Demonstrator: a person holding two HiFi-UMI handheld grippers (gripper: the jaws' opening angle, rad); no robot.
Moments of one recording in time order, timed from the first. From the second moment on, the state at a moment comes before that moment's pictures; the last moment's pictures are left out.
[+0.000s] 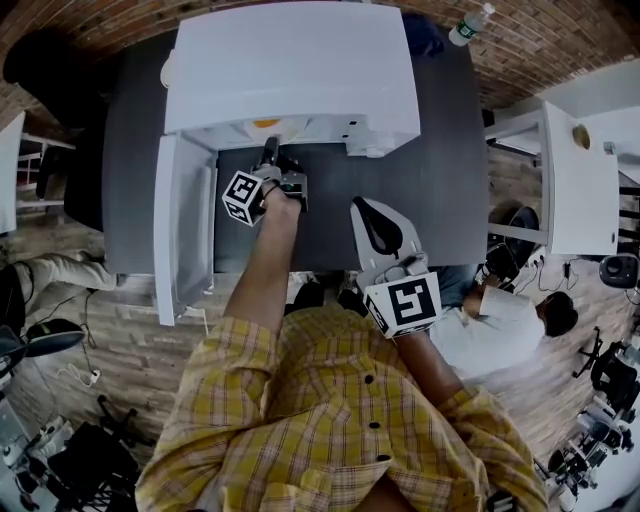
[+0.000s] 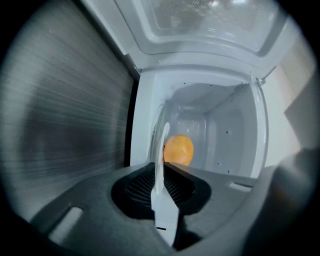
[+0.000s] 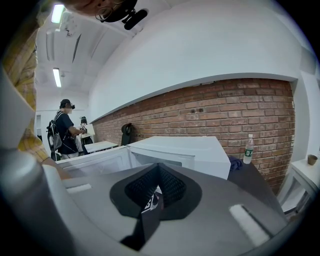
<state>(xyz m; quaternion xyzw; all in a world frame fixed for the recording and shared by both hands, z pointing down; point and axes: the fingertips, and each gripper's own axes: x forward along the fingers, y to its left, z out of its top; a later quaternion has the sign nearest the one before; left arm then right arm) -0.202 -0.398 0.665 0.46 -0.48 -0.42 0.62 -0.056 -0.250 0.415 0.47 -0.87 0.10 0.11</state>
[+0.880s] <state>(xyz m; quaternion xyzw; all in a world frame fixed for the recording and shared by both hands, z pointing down) -0.203 -0.383 0.641 0.49 -0.48 -0.42 0.59 -0.051 -0.236 0.414 0.47 -0.87 0.09 0.11</state>
